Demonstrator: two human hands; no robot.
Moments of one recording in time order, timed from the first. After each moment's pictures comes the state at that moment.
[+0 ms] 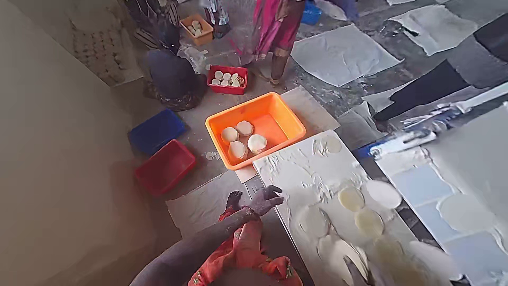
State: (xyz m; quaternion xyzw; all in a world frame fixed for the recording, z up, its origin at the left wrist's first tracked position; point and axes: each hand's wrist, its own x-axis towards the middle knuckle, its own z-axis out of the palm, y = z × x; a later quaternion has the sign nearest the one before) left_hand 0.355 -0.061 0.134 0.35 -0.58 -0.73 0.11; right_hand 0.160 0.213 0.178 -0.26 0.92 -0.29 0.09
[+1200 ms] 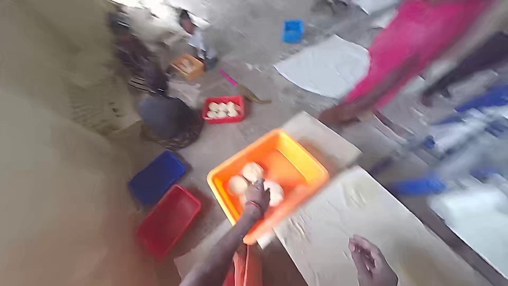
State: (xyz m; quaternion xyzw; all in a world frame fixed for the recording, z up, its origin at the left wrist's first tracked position) left_hand 0.328 -0.339 0.119 0.55 -0.73 -0.40 -0.06; right_hand 0.147 -0.044 0.118 -0.37 0.82 -0.40 0.14
